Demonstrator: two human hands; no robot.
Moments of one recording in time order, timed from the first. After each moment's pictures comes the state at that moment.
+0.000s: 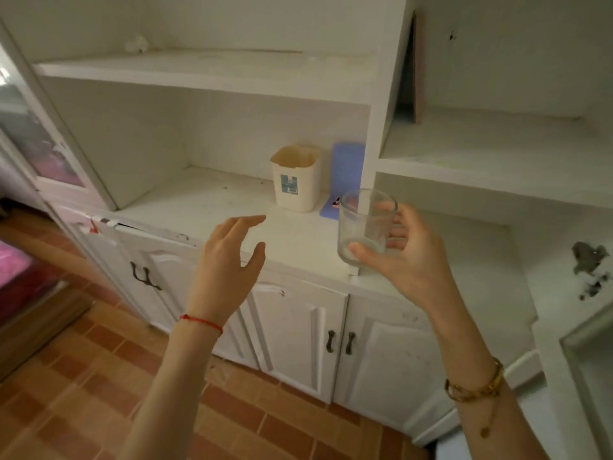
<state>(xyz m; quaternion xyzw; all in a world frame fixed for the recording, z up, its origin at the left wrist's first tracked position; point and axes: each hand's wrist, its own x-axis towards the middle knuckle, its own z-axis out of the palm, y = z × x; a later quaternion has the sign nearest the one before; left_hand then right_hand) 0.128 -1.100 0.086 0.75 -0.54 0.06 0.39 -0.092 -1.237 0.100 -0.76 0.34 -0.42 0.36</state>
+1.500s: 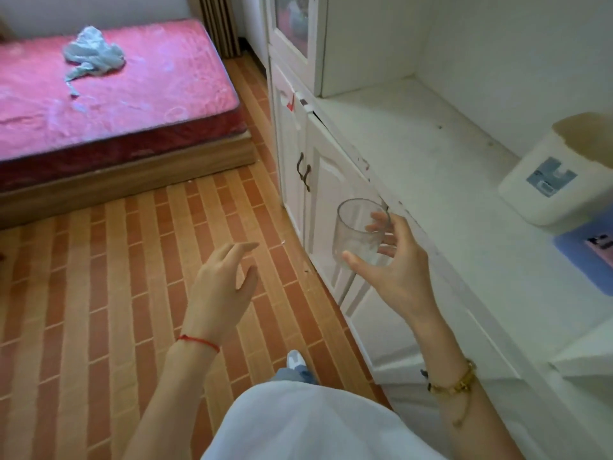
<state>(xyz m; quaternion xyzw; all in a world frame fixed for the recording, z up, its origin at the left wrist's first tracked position) 0.212 -0.935 -0.037 0.94 -0.15 0.03 0.31 0.164 -1.188 -0.013 -0.86 0.12 -0.15 0.48</state>
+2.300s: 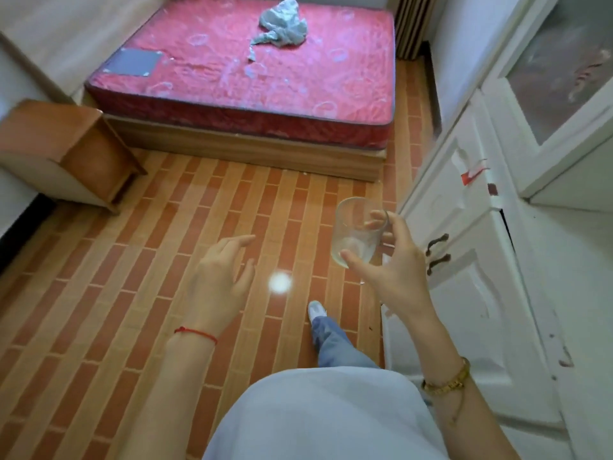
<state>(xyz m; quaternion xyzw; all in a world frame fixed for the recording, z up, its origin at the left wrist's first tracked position) 0.393 -0.804 -0.052 0.94 0.14 0.10 0.30 0.486 -1.045 -0.036 -0.86 -0.12 -0.02 0.50</state>
